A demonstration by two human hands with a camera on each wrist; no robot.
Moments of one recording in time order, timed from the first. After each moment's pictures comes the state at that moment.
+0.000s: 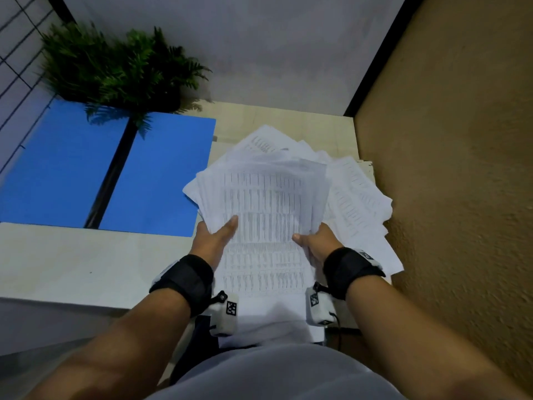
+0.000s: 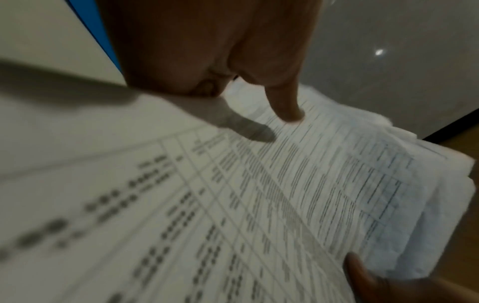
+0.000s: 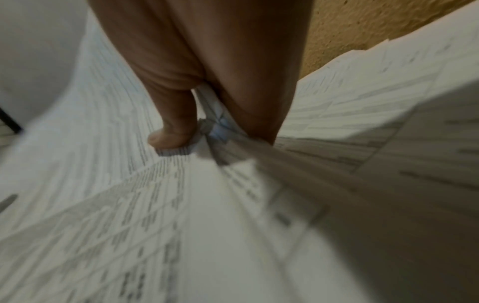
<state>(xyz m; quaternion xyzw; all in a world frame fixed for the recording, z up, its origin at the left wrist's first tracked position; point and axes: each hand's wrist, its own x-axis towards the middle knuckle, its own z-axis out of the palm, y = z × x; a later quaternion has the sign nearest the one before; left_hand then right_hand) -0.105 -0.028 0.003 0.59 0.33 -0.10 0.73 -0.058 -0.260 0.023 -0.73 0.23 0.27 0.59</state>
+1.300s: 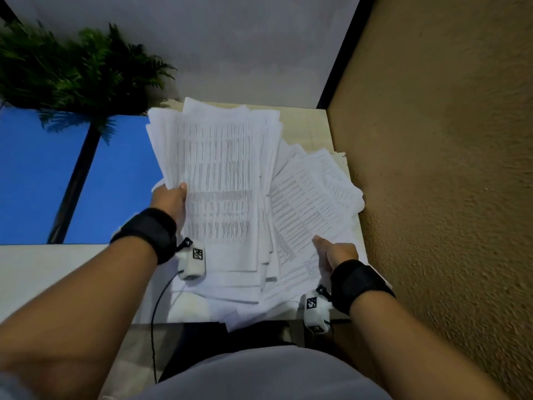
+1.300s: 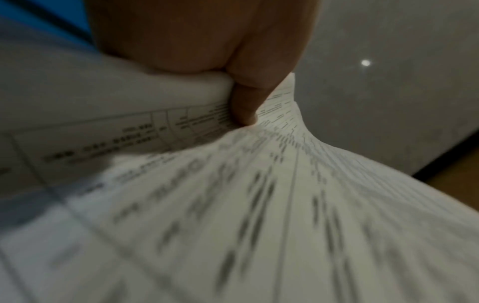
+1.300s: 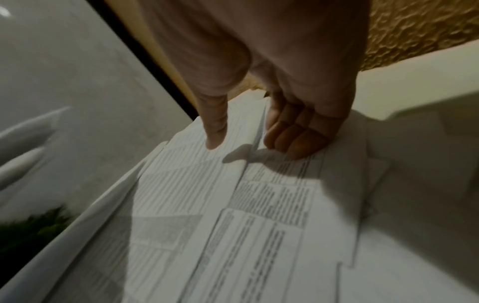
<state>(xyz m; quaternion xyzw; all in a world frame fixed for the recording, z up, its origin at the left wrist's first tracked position) -0.012 0.006 0.021 0.69 0.37 -0.03 0.62 -0.076 -0.340 -0.011 -0.59 0.49 0.15 0.62</state>
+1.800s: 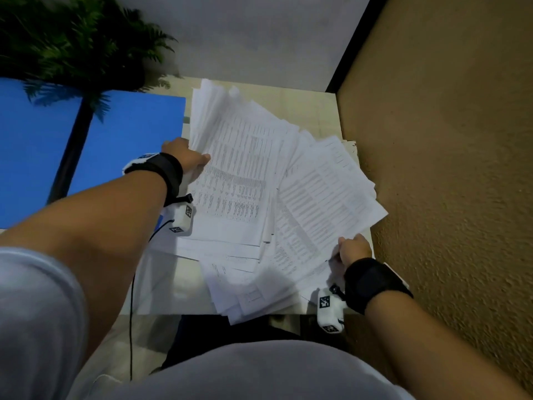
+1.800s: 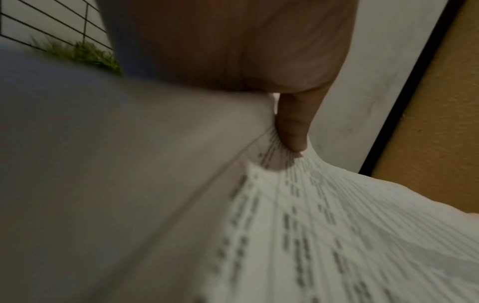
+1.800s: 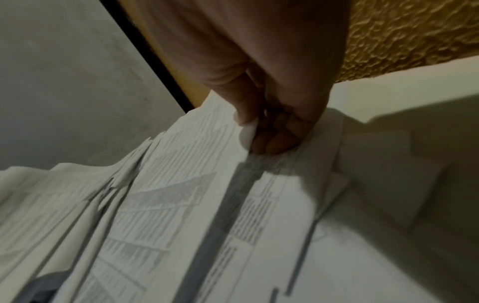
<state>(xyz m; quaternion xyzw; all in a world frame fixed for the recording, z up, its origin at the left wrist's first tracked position) 0.064 0.020 0.024 0.85 0.27 -0.18 0.42 -0.076 -0.351 0.004 -0.75 0.44 0.15 0.46</state>
